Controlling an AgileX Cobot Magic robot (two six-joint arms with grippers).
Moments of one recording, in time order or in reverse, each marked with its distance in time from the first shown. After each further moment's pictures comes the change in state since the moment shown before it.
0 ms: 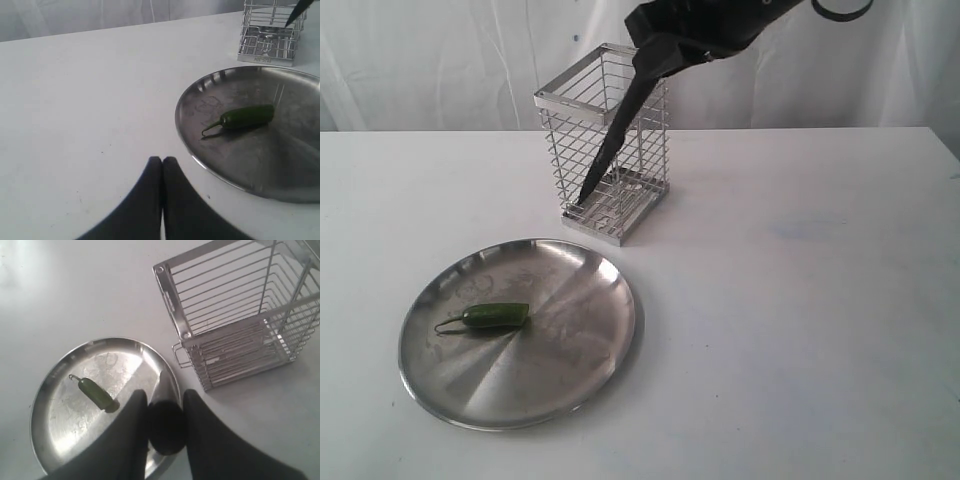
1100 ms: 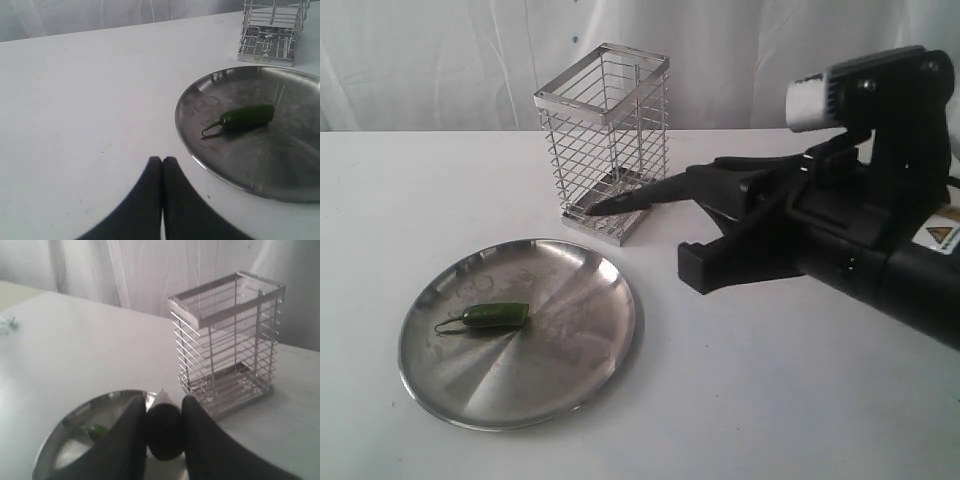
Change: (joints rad) left arm 0.000 0.000 0.000 0.000 0.002 0.000; right arm 0.428 -0.716 1.169 0.106 -1.199 0.015
